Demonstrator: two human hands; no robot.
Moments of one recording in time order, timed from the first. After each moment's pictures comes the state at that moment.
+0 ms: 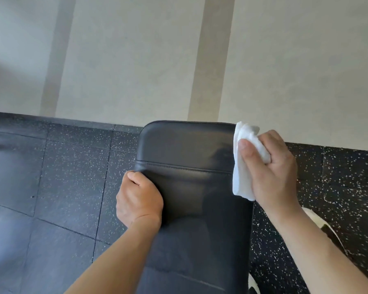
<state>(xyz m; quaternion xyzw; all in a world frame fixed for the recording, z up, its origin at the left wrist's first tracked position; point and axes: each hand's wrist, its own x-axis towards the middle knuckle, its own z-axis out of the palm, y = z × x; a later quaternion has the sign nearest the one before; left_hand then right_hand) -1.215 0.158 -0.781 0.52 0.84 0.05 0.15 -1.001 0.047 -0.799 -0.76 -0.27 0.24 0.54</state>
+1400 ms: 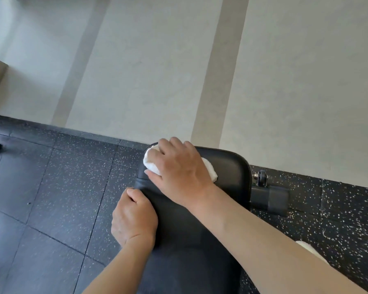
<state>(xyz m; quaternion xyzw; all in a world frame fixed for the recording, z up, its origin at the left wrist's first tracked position) -1.210 0.157 -0.778 0.51 0.85 0.06 0.14 -1.064 0.168 -0.765 -0.69 -0.66 0.13 0.27</state>
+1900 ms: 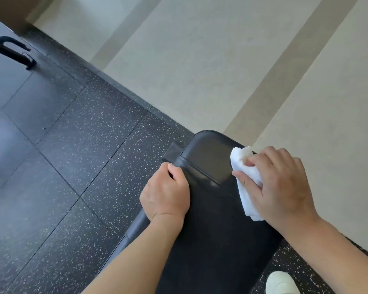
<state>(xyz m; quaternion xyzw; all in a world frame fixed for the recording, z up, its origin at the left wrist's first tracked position) -1.213 0.155 -0.783 0.50 0.85 0.08 0.15 -0.995 0.128 -0.774 -0.67 -0.70 0.07 0.23</state>
